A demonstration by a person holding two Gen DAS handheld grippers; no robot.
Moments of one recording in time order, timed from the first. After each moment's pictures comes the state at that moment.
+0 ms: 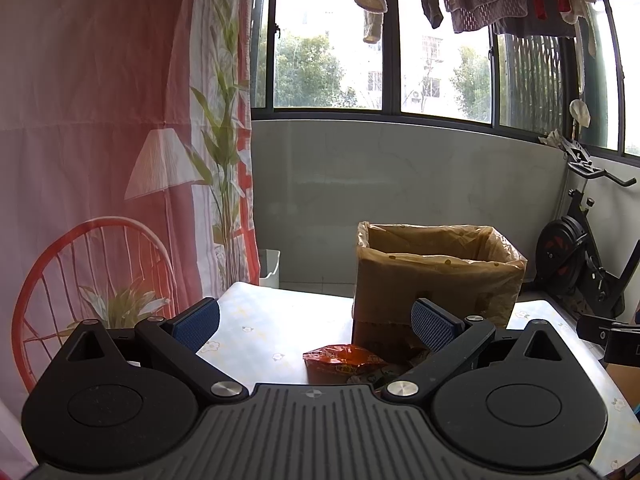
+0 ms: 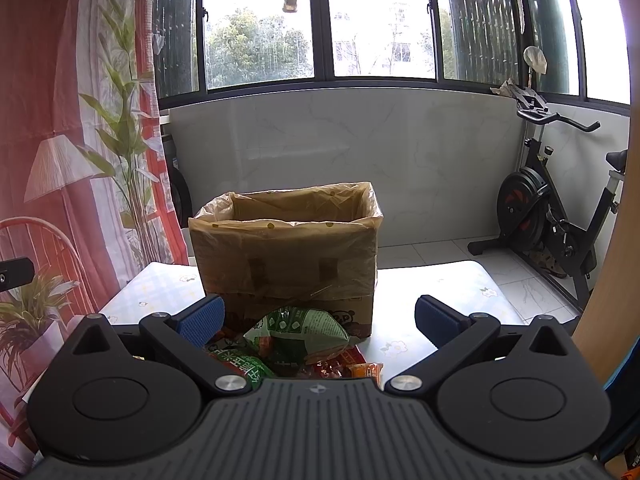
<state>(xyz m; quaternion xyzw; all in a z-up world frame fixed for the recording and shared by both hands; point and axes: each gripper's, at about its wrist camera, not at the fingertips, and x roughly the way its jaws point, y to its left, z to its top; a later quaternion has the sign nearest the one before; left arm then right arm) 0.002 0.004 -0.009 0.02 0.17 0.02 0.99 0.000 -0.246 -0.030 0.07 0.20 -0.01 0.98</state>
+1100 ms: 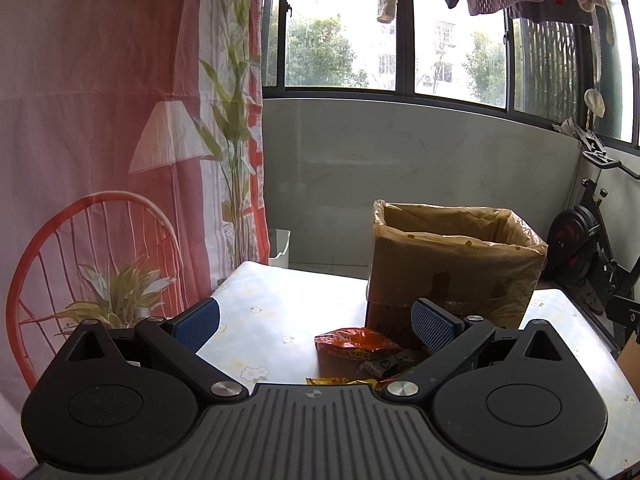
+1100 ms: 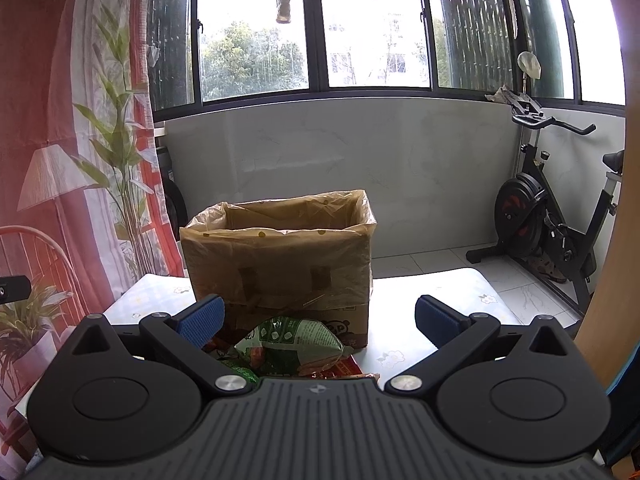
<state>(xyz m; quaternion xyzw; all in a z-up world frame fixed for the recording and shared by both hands) 0.027 0.014 -0.027 0.01 0.20 0.03 0.98 0.007 -0.254 -0.043 0.08 0.17 -0.01 0.98</state>
